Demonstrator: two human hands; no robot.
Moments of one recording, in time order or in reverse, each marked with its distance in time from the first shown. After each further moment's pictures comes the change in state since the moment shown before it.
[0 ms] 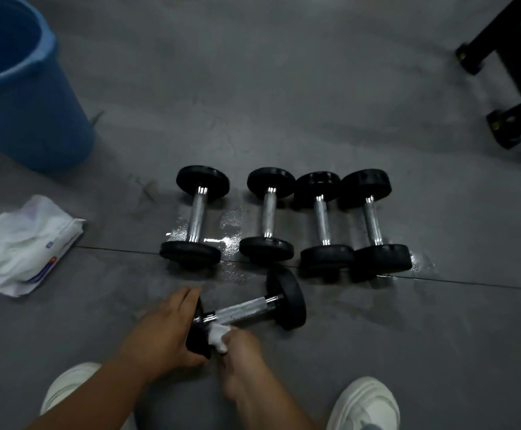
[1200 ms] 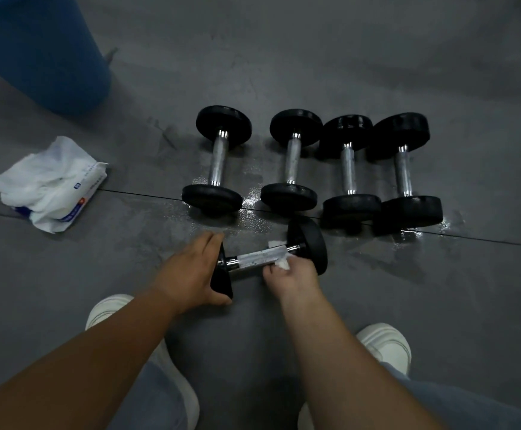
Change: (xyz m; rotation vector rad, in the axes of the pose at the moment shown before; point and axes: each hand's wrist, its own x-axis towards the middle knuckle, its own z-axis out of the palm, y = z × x) left_hand -0.001 0.001 0.009 0.021 0.032 0.026; right_hand 0.048 -0.030 -0.026 0.531 0.144 -0.051
